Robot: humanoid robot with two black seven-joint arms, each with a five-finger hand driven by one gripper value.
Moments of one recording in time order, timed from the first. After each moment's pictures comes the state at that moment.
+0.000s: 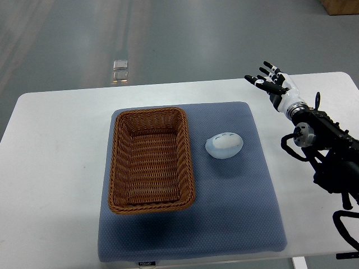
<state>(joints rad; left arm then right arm) -0.14 0.00 -0.13 -0.11 0.06 -0.06 -0.05 0.70 -0.11 1.08 0.60 -0.62 -0.01 0.16</state>
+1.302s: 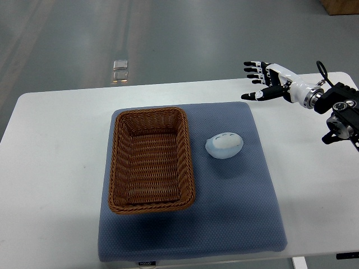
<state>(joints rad) -0.14 0.00 -0.13 -0.11 0.07 -0.06 -0.05 0.77 -0.39 0.83 0.78 -1.03 0.34 0.18</state>
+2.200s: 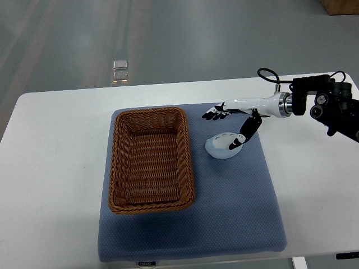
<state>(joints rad) -0.14 0.00 -0.13 -0.12 0.07 -0.05 -0.05 0.98 -0.47 0.33 0.97 -1.27 0.49 0.27</state>
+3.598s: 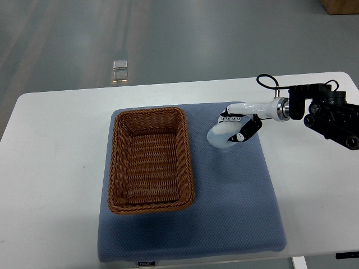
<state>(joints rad) -0.13 0.00 -0.13 -0.11 0.07 -0.05 -0.05 1.02 -0.44 0.29 0.90 -1.36 0.40 0.27</state>
